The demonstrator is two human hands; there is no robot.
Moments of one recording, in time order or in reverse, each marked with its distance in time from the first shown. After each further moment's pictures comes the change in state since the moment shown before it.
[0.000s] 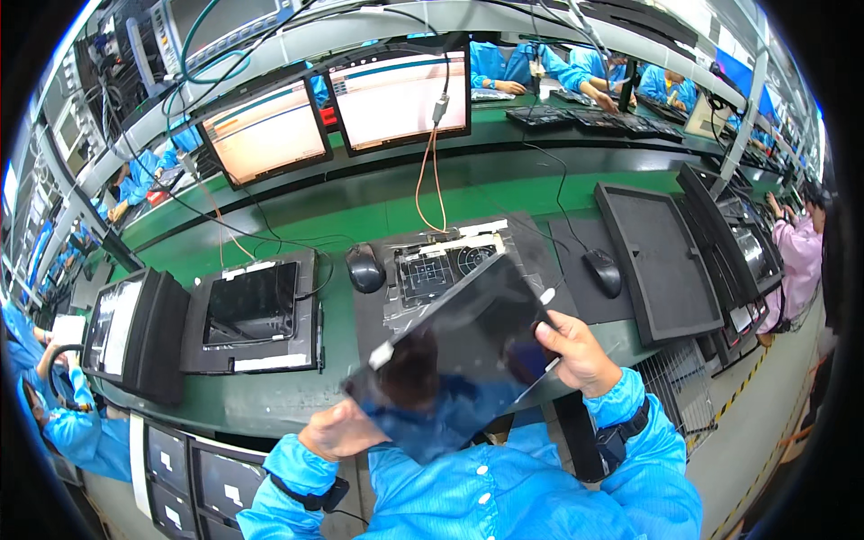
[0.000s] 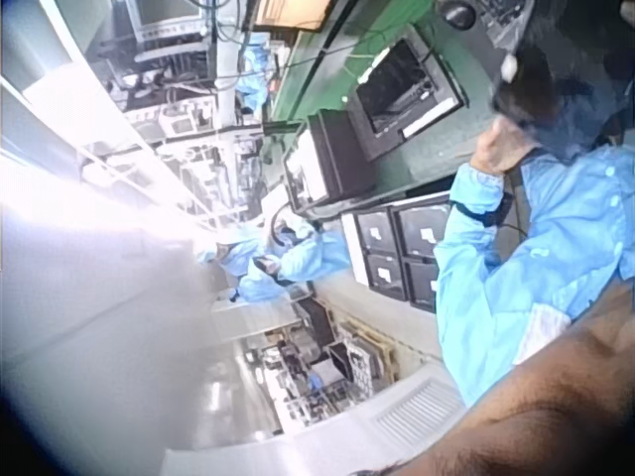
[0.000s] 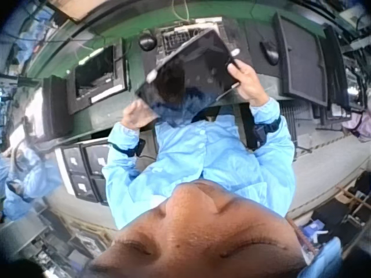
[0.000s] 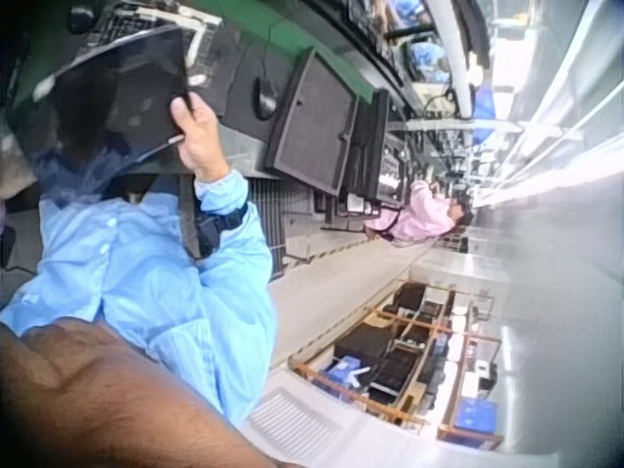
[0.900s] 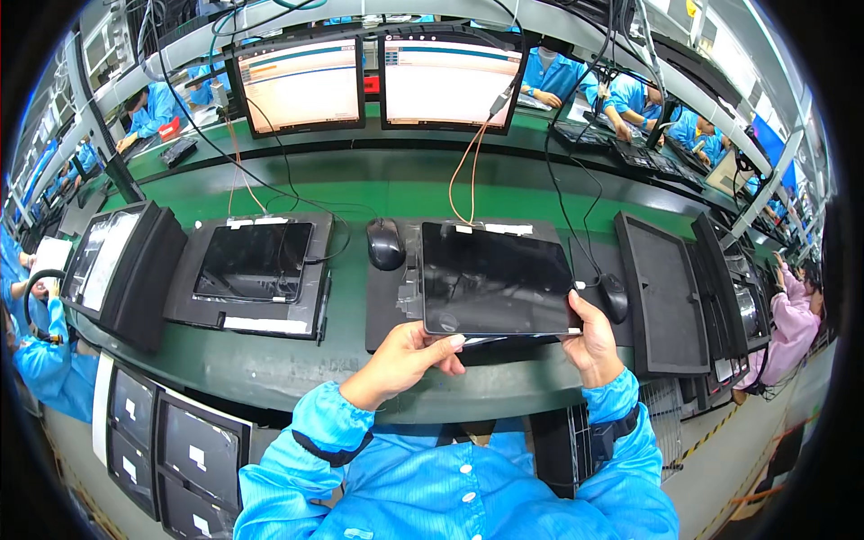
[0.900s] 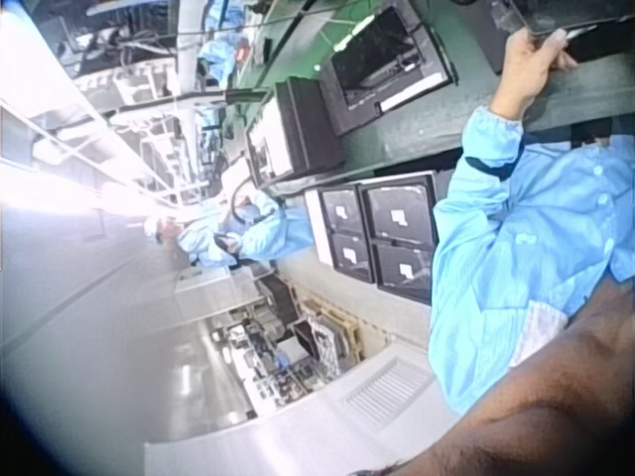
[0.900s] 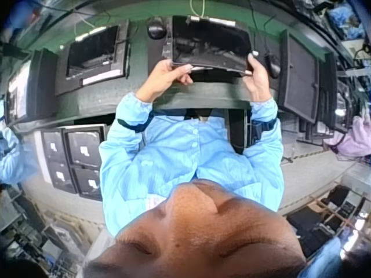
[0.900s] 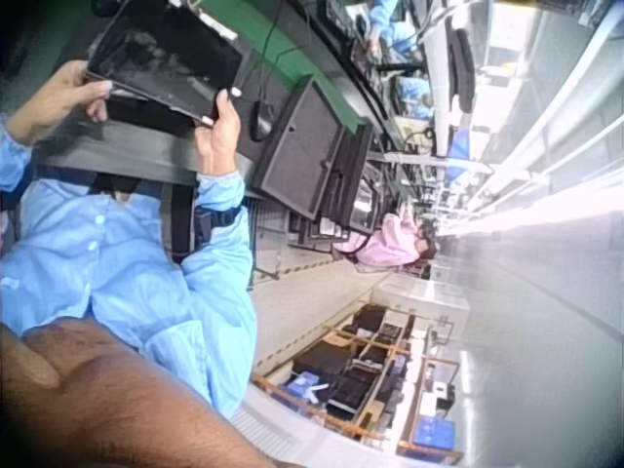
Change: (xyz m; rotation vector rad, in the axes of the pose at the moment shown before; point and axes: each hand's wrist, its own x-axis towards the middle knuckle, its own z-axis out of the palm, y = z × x) left_hand 0.107 0.007 0.035 0.535 0.192 0.223; right_hand 0.045 -0.004 -0.042 0.201 0.409 -0.049
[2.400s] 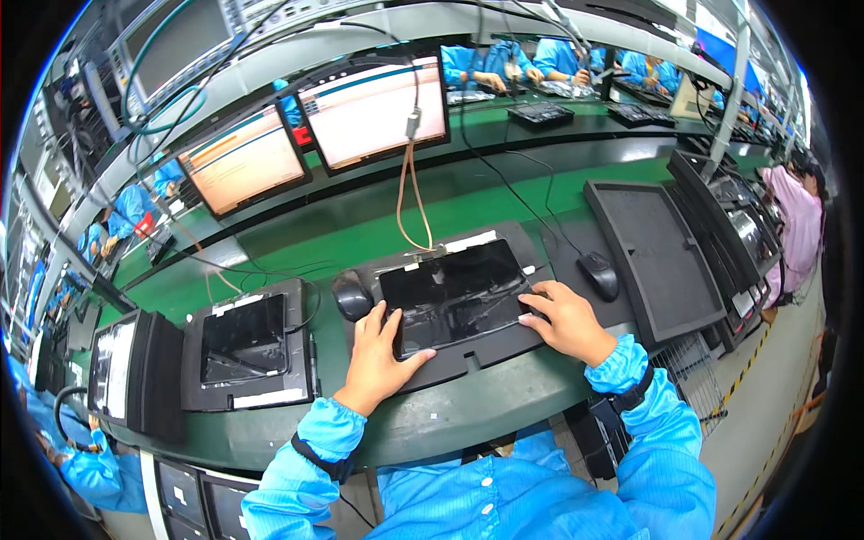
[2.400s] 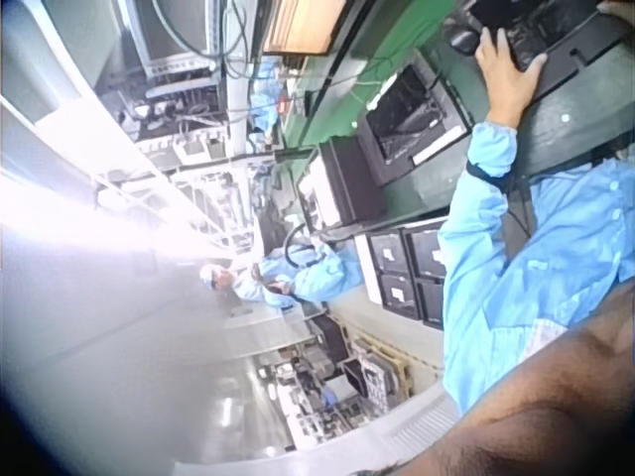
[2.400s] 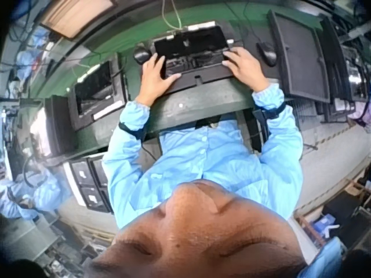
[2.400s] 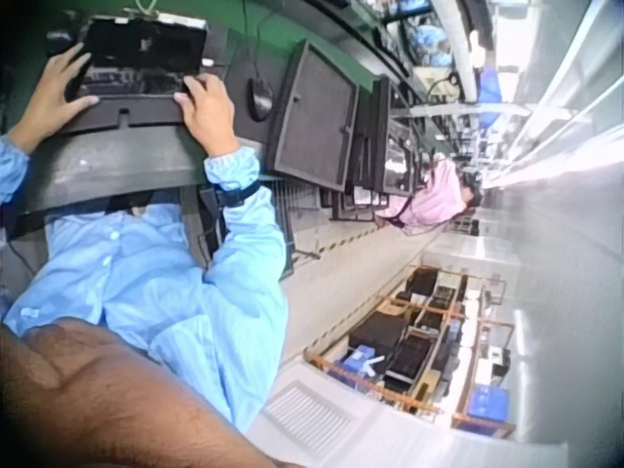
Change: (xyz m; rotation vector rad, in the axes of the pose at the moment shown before) left_hand 0.055 -0.013 -0.043 1.404 0.265 0.350; right_hand 0.008 -0.001 -0.023 -1.750 -0.121 -0.882
